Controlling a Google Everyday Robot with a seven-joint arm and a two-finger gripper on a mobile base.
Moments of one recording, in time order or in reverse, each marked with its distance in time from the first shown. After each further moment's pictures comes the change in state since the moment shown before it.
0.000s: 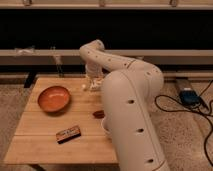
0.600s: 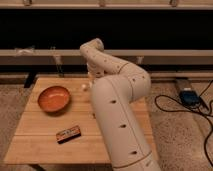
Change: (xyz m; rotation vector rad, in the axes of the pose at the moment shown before) arm -0.028 -0.034 0.023 0.029 0.034 -0.088
